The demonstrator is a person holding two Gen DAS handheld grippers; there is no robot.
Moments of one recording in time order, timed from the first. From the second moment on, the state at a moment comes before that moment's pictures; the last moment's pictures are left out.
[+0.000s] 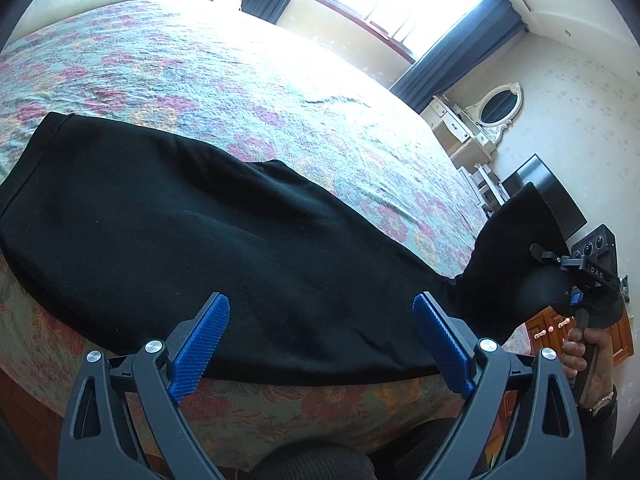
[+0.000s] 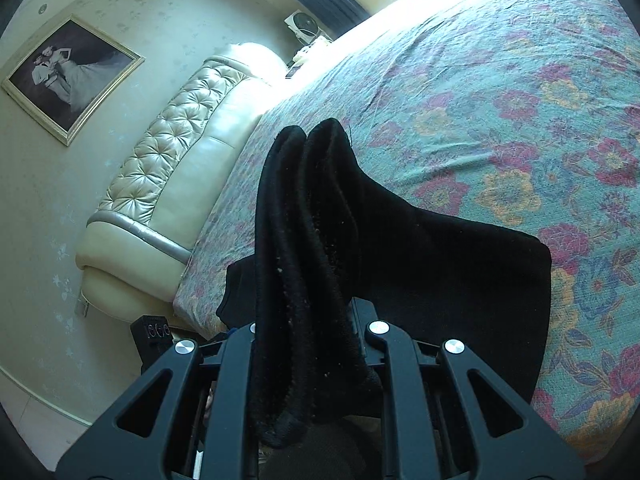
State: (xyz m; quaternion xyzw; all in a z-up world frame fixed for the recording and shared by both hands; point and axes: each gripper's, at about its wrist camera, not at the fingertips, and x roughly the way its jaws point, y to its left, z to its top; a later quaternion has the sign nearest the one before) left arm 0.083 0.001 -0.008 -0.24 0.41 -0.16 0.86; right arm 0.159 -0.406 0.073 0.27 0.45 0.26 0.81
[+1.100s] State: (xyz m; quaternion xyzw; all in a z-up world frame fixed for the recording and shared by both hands) left arm 0.078 0.026 -0.011 -0.24 0.41 -0.14 0.87; right arm 0.174 -0.261 -0.065 0.28 0.52 0.29 0.75
